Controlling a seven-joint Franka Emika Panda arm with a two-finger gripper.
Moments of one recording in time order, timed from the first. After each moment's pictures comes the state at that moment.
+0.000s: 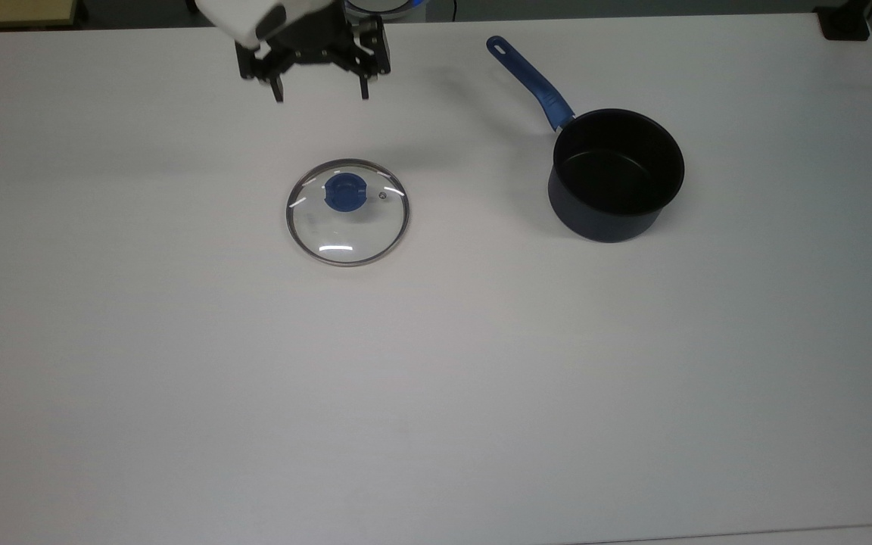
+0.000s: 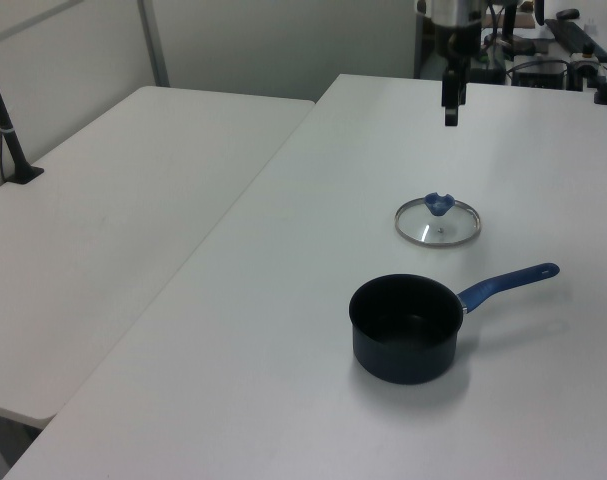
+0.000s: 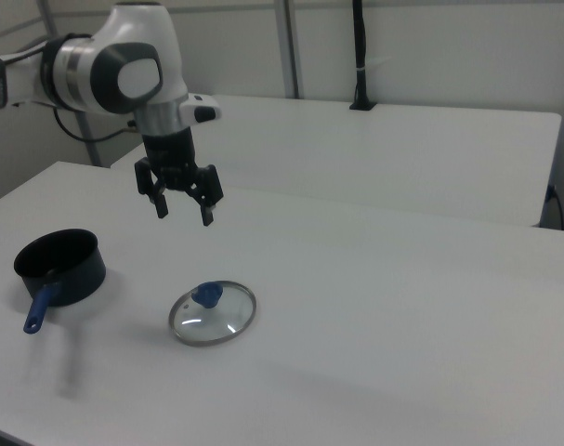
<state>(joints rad) 0.11 0.06 -0.12 -1.76 -0.02 1.76 -0.11</state>
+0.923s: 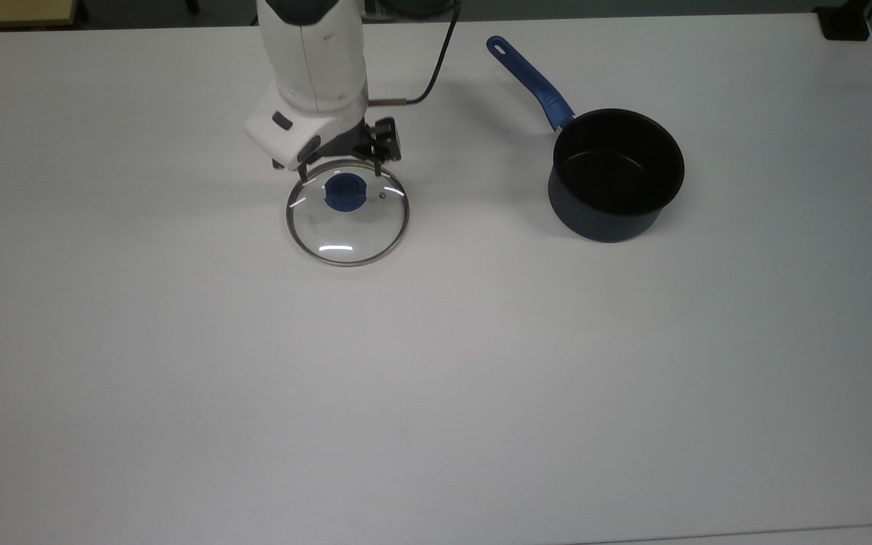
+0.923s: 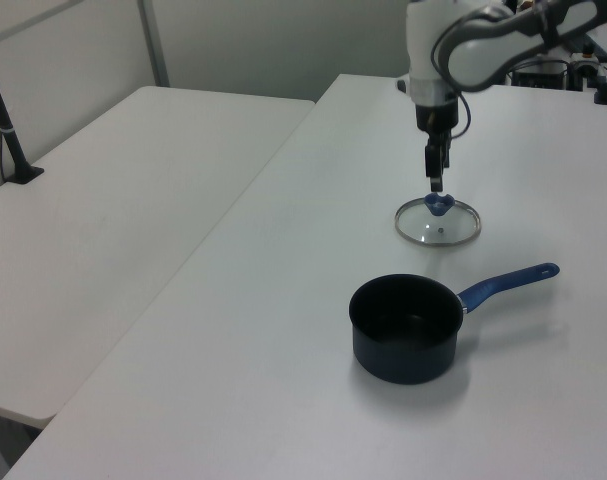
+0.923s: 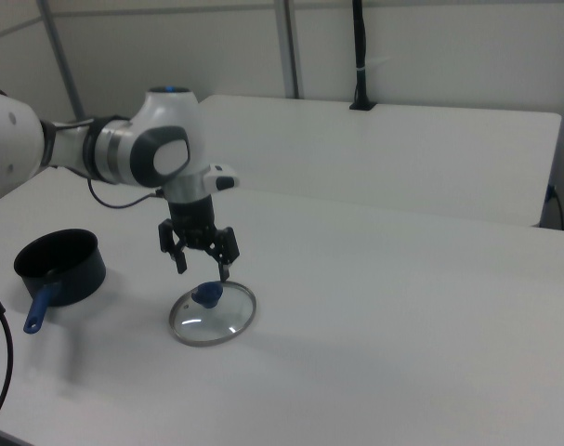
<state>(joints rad) 0.12 0.21 -0.12 -1.89 -0.02 2.00 -0.12</state>
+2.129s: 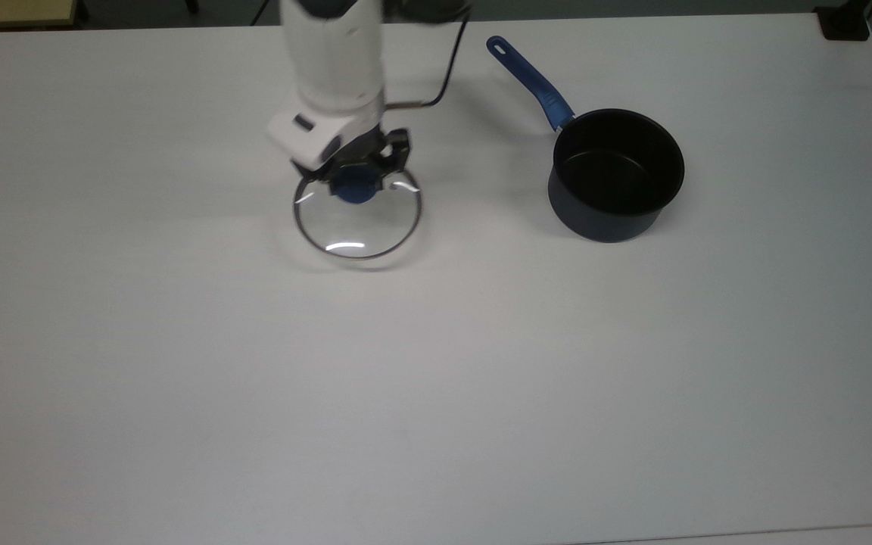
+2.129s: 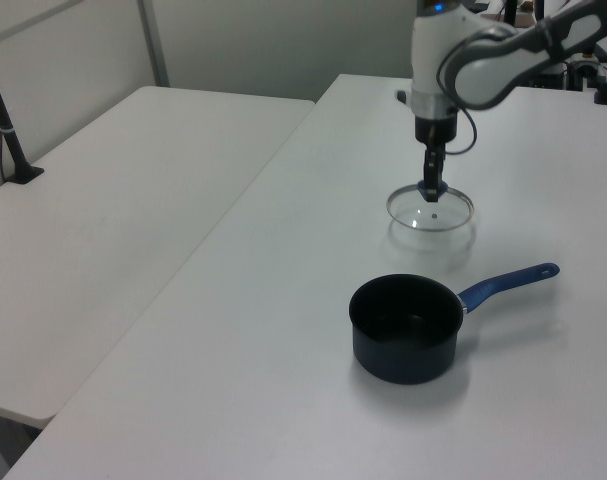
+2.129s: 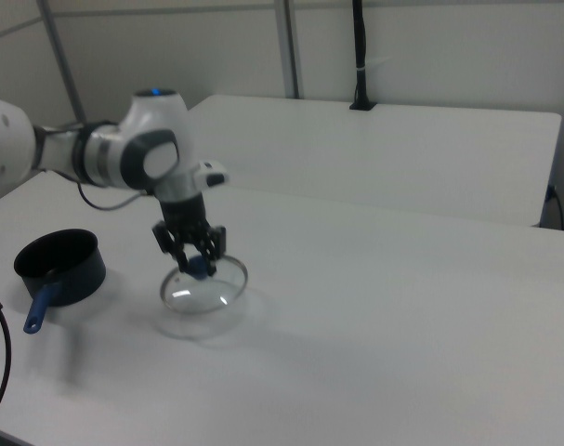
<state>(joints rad) 0.15 0.19 -0.11 -1.91 -0.02 2.07 -0.13</state>
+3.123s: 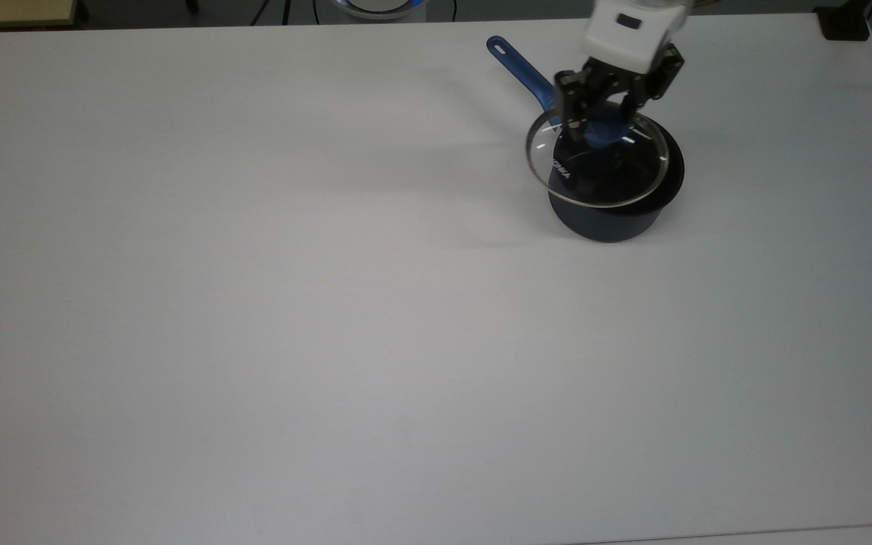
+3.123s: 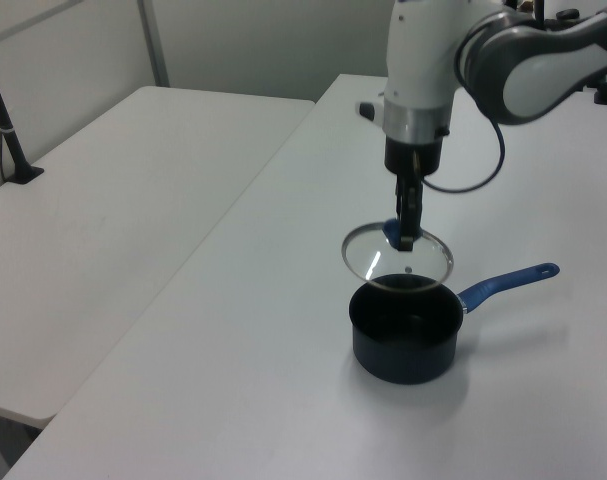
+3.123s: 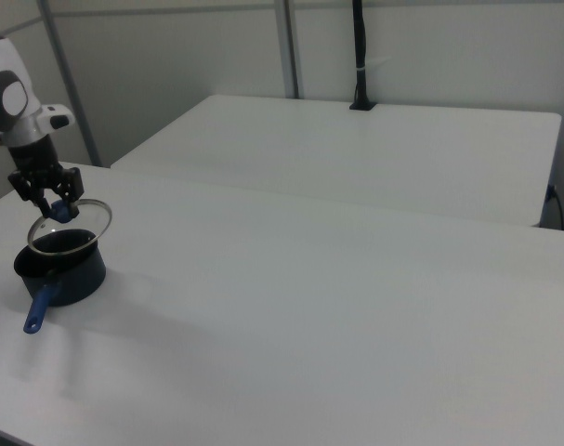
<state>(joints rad) 0.62 0.21 -0.10 -1.69 -0.01 1.95 0.17</state>
